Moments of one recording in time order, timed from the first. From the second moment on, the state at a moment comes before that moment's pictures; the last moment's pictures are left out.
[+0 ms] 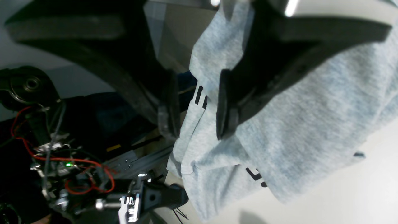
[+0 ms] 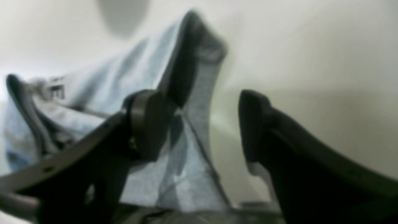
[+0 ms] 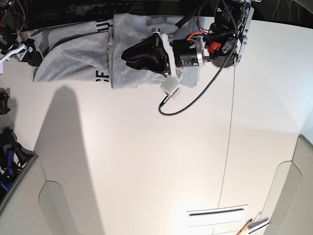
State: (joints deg) left arm 13.0 -8.8 12.5 99.6 -59.8 -34.8 58.1; right arm -20.3 16.1 45.5 86.6 55.4 32.8 -67.5
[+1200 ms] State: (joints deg) left arm 12.9 -8.8 11.7 99.6 -59.8 -34.8 58.4; right arm -19.2 15.9 45.2 78.4 70.8 34.0 -76.0
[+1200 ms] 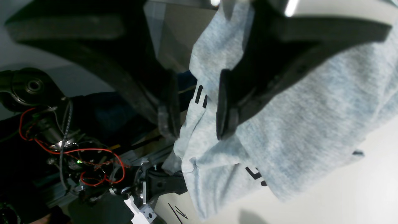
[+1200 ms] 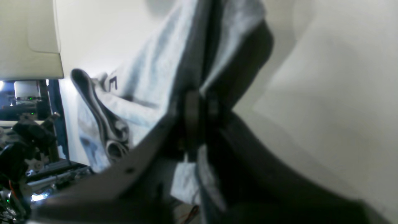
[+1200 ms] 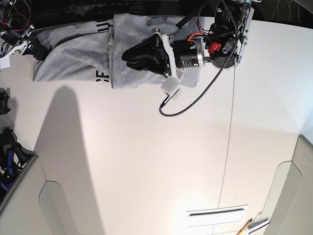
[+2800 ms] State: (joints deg) left arm 21.1 -16.2 -23.8 81.0 -49.8 -36.2 51.5; right arm -14.2 -1.0 -9.4 108.2 48.0 33.9 -66.1
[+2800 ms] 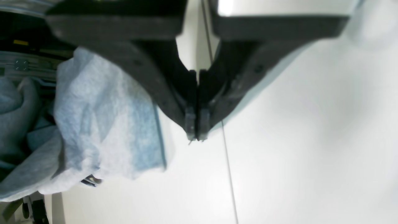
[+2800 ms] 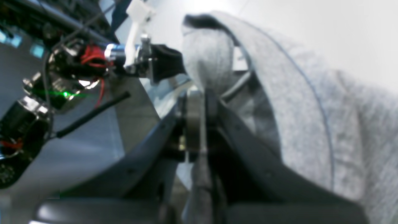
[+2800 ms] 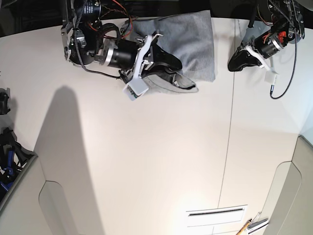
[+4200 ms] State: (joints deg) left arm 25.8 -20.2 -23.5 80.9 -70.3 -36.1 73.1; right arm -13.2 -4.2 -19.5 108.2 42.9 31.8 -63.6
